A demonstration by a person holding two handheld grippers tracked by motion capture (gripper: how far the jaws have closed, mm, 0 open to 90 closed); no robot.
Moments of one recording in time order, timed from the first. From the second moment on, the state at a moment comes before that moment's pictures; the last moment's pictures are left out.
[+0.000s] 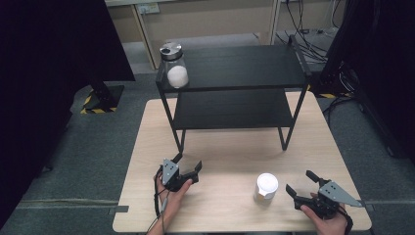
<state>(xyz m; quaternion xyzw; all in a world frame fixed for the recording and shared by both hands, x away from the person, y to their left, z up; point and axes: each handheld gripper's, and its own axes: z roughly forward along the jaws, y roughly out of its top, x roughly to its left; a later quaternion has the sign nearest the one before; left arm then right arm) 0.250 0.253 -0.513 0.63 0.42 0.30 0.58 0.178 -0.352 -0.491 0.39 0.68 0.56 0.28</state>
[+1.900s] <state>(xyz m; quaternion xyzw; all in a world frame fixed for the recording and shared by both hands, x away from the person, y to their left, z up) 0.250 0.254 -0.513 0.63 0.42 0.30 0.58 0.202 -0.334 -0.478 0.28 0.76 0.56 0.18</state>
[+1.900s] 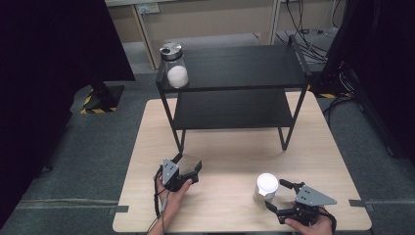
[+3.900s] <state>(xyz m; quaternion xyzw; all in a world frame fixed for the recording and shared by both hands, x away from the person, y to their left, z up) 0.252 0.255 -0.512 0.63 0.42 0.30 0.58 0.195 -0.307 -0.478 0.29 0.73 0.58 0.22</state>
